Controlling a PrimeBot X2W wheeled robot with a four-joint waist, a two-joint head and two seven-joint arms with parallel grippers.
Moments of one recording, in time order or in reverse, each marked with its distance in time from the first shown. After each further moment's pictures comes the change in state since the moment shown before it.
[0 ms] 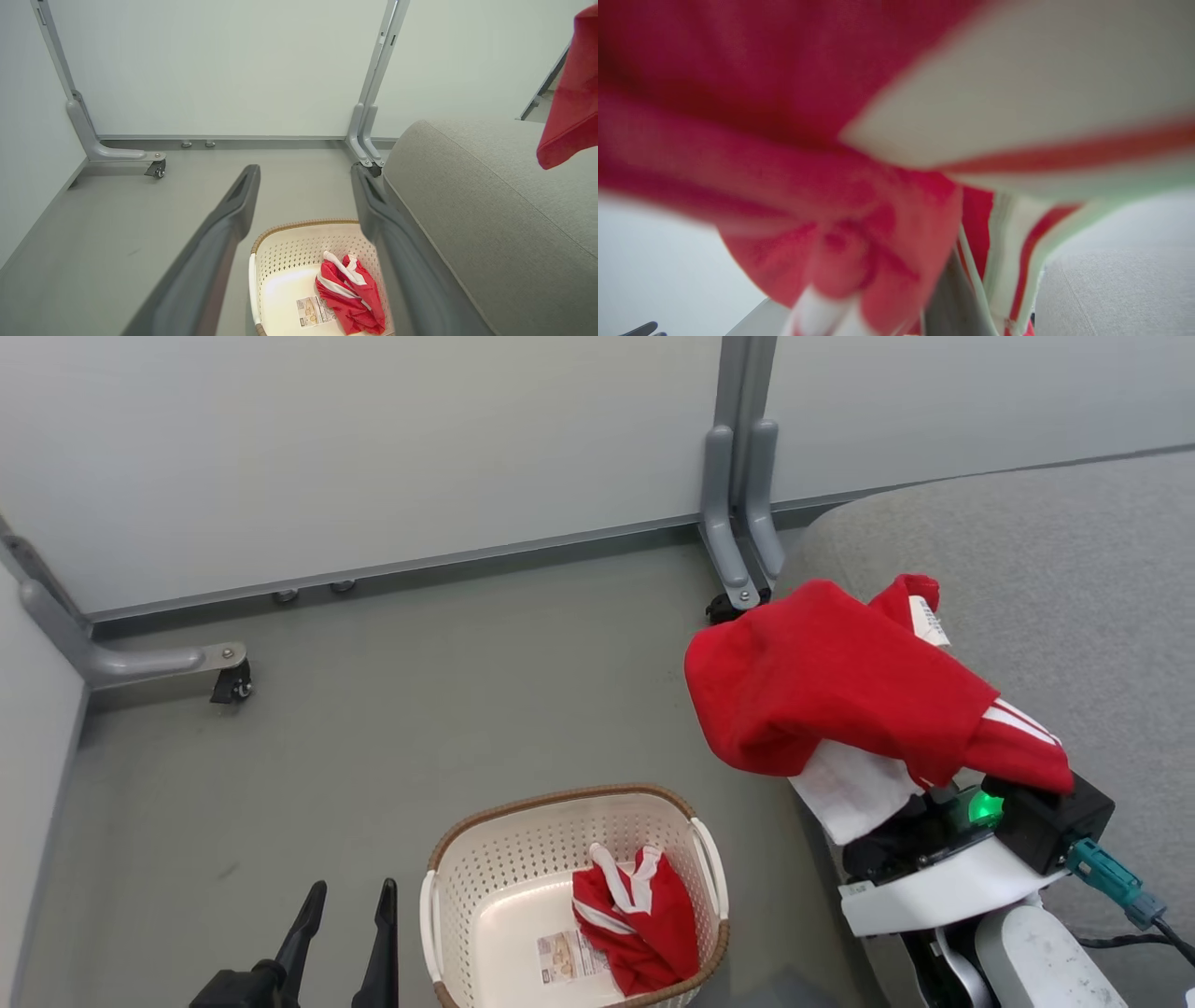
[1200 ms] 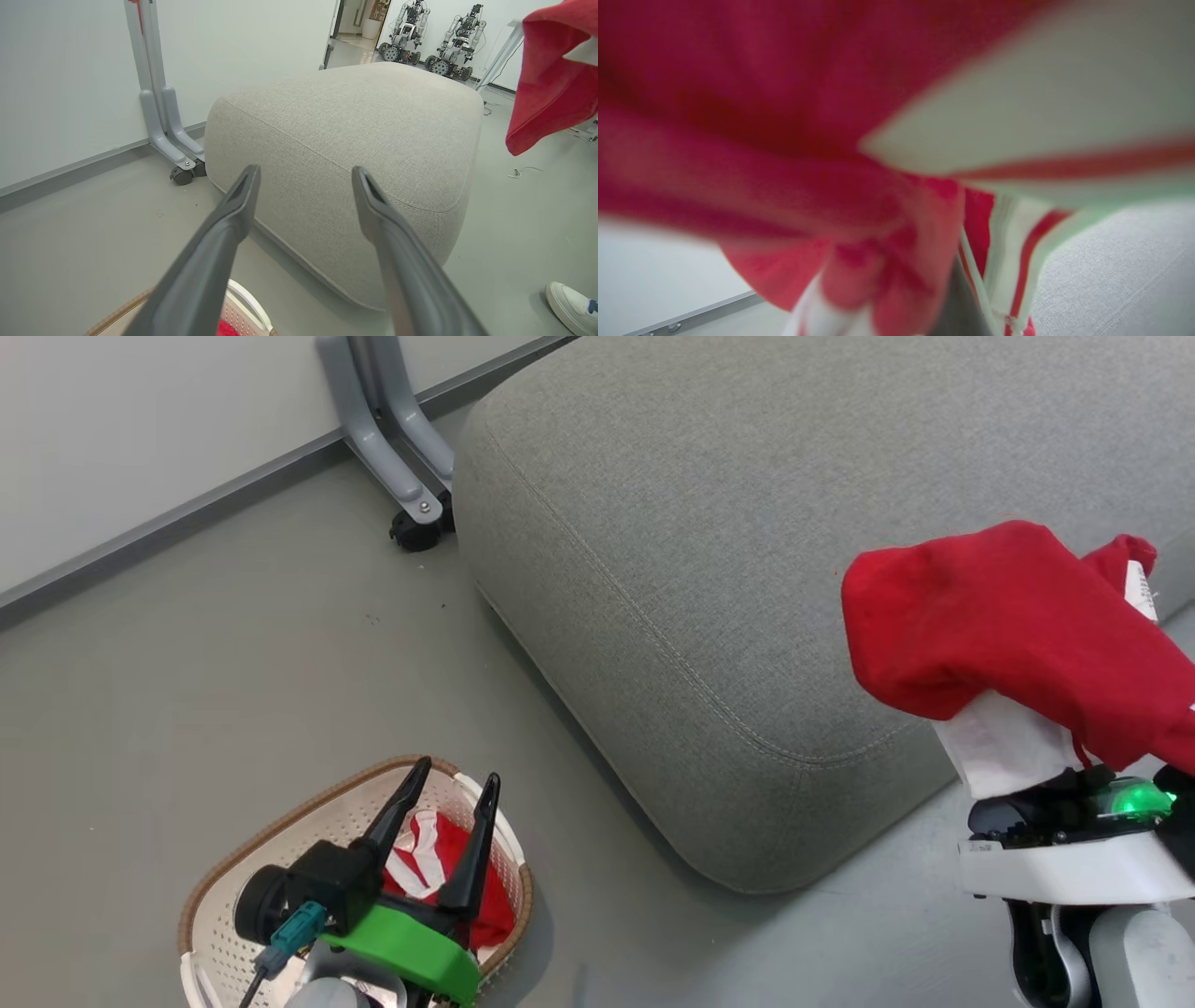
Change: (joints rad) left arm -0.260 0.066 -0.252 0.048 -0.044 0.000 0.000; right arm 0.063 0.081 -0.275 -0.129 -0.056 0.000 0.000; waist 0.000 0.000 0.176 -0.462
